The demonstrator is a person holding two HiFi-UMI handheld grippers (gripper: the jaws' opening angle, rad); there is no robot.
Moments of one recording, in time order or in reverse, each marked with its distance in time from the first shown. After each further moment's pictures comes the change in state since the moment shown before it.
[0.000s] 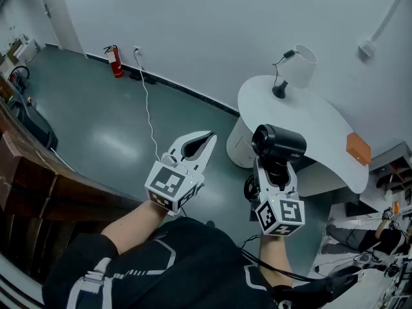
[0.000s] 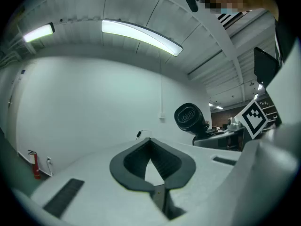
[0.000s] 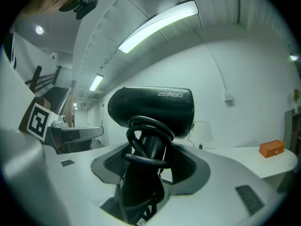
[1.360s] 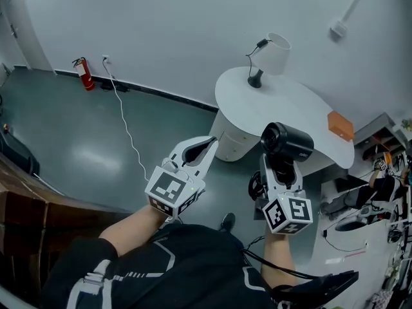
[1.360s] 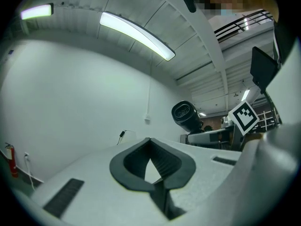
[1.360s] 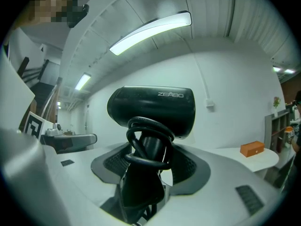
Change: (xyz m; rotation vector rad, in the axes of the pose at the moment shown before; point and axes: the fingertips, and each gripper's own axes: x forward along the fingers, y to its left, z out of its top) left arm 0.010 -0.027 -0.002 -0.044 -0.022 -0.215; right arm -0.033 -0.021 0.010 0.022 -0.031 -0.189
